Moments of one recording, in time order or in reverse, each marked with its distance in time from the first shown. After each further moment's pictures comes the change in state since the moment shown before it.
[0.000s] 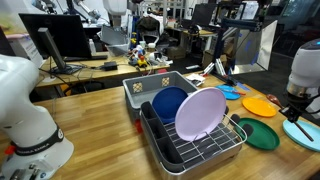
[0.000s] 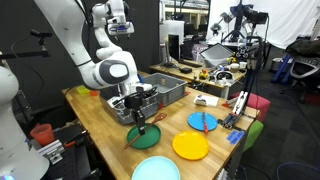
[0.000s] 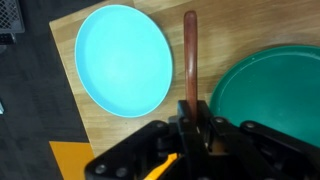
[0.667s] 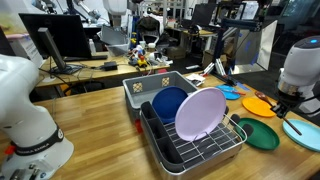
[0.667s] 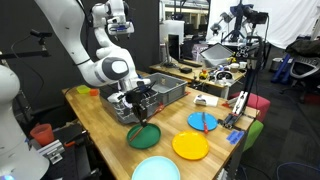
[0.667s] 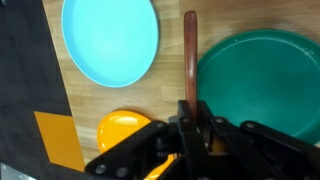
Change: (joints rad) arm 0.045 0.003 0.019 0.030 -0.049 0.031 -0.035
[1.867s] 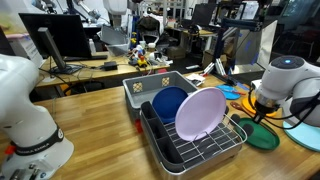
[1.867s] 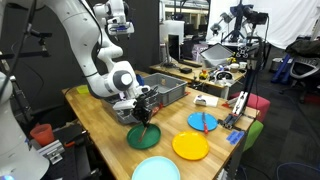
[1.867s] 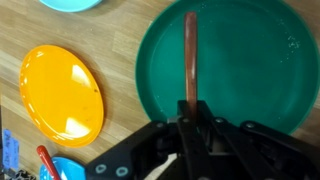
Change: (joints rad) arm -0.232 0.217 0.320 0.123 -0.022 0.192 -0.216
